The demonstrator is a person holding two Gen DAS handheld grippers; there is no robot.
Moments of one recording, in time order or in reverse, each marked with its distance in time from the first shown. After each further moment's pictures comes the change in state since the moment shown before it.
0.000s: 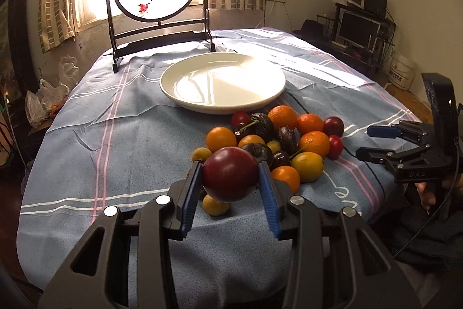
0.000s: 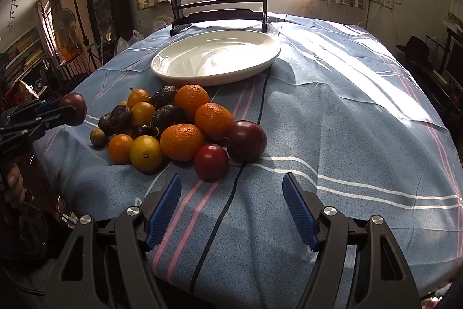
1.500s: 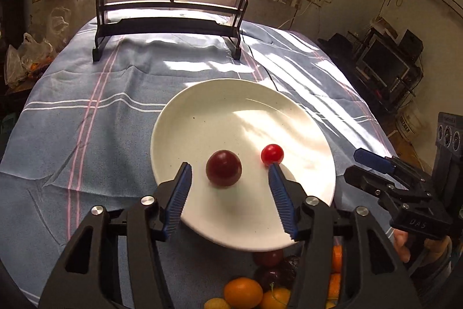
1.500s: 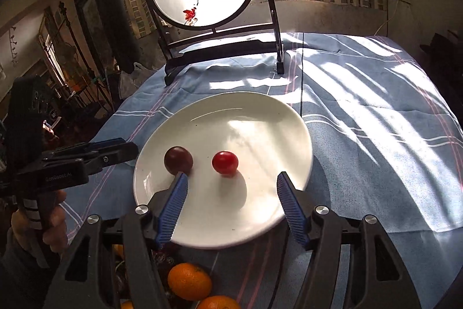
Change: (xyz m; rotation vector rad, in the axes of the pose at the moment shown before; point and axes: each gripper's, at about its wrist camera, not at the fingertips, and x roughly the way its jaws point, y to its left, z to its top) left arm 0.141 0.072 0.143 -0.238 0.137 -0.073; right arm 0.083 -0.025 0.169 0.095 -0.051 0.102
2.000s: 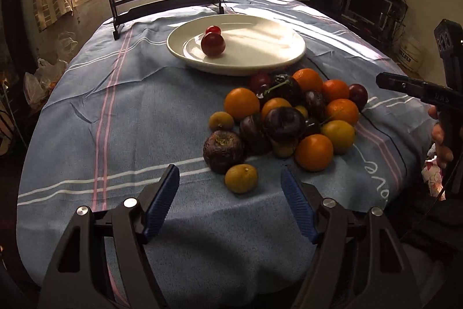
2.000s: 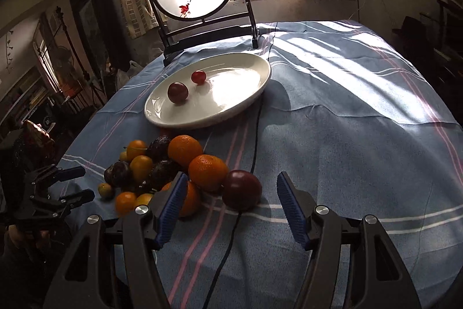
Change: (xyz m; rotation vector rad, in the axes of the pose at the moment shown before) left arm -0.075 -0.020 -0.181 0.246 0.045 0.116; right arm -0.089 -0.011 -0.132 0.066 -0.027 -0.036
